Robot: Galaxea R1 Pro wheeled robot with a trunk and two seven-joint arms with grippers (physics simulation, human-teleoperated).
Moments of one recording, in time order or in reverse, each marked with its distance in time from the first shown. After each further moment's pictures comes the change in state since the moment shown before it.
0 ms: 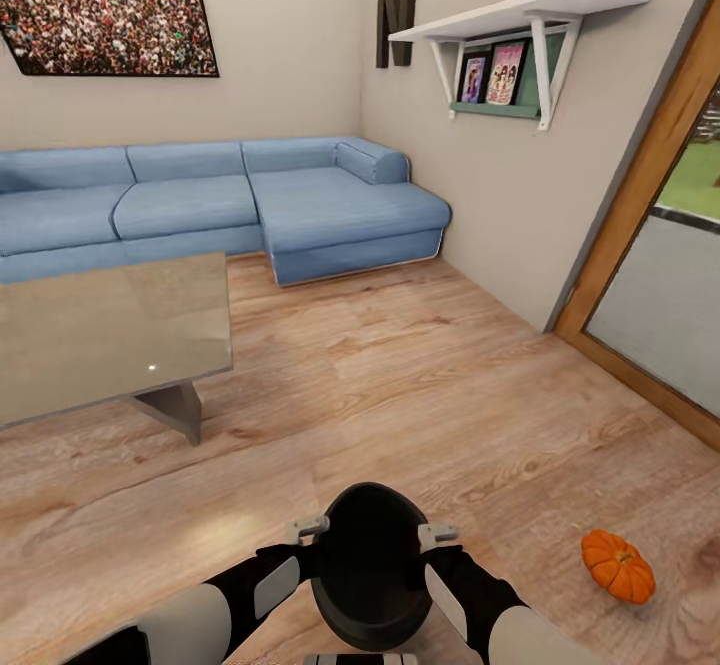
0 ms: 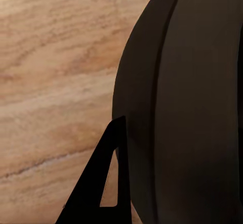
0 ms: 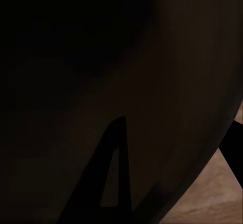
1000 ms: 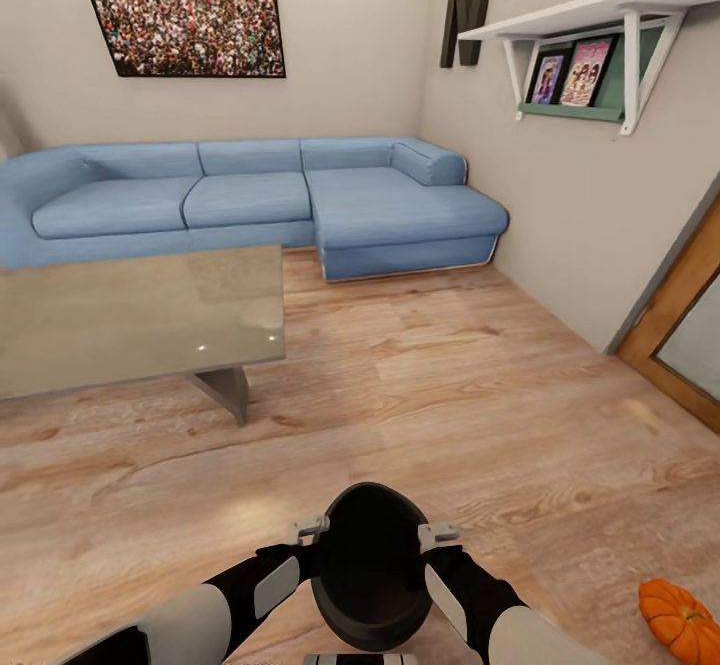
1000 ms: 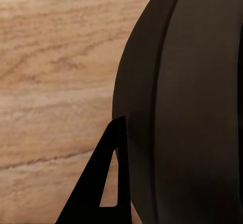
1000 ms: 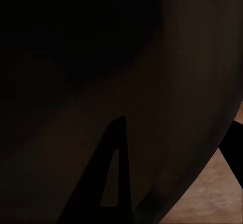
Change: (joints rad) left arm 0.000 0.000 0.000 0.000 0.000 0.000 0.000; right arm 0.000 0.000 0.002 0.000 -0.002 0.000 -0.001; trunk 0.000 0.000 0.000
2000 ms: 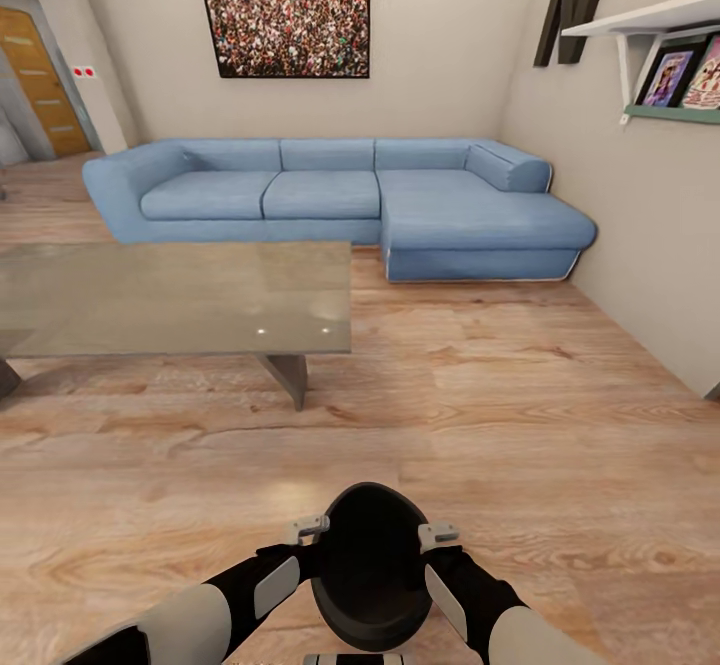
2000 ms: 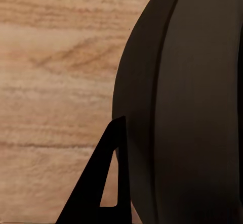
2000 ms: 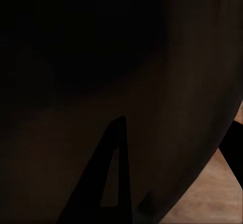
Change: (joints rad) left arm 0.000 0.000 0.000 0.000 -0.002 0.000 0.000; right arm 0.001 0.000 0.000 -0.001 -0.001 -0.002 0.000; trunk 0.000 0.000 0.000
